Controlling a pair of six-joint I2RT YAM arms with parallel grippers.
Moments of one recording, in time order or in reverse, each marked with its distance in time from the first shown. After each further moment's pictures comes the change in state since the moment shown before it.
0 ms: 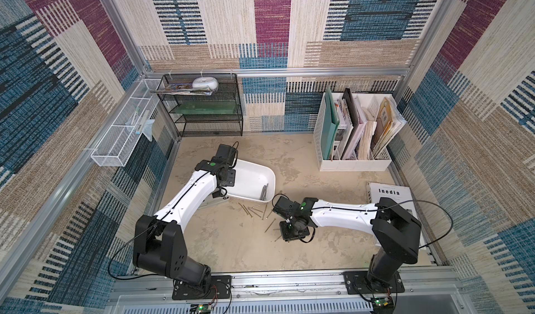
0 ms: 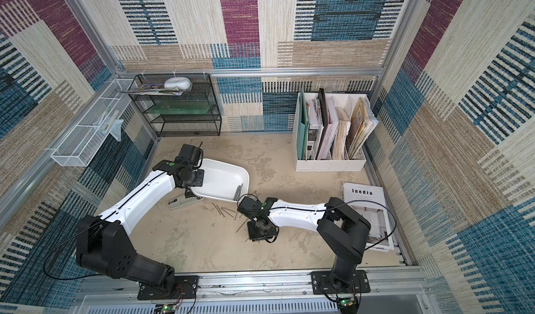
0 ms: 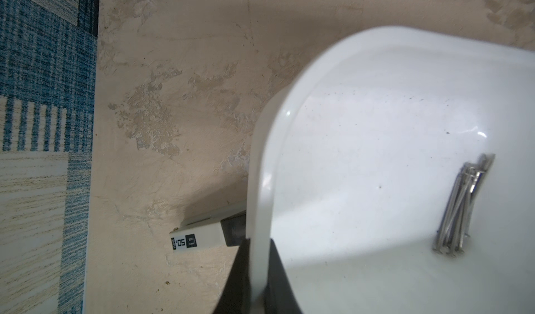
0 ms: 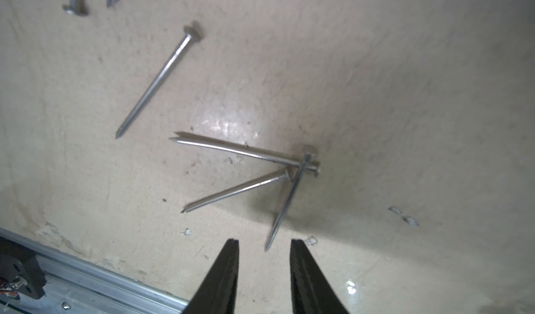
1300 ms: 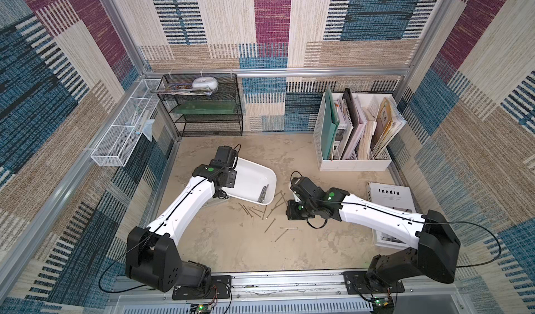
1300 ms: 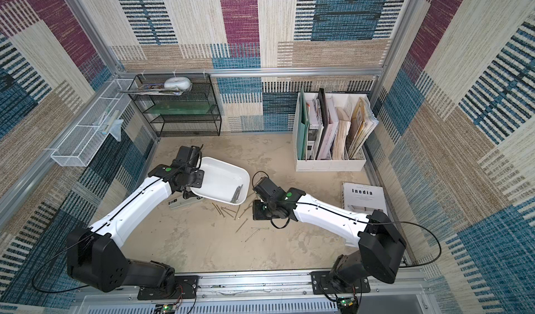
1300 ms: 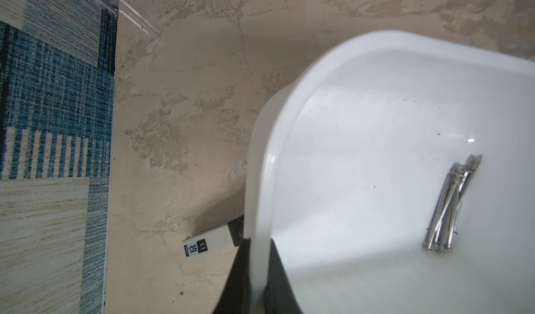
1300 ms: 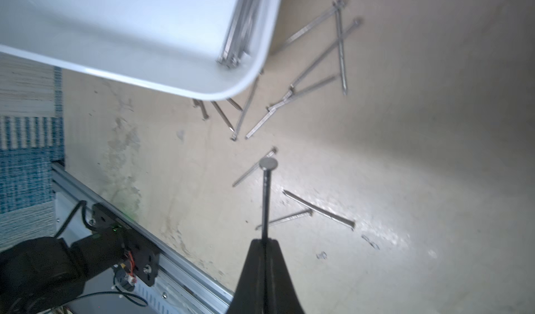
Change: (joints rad) left arm -0.034 -0.085 -0.043 0.046 -0.027 0.086; right arm -0.146 -0.245 0.035 0.174 -0.023 -0.063
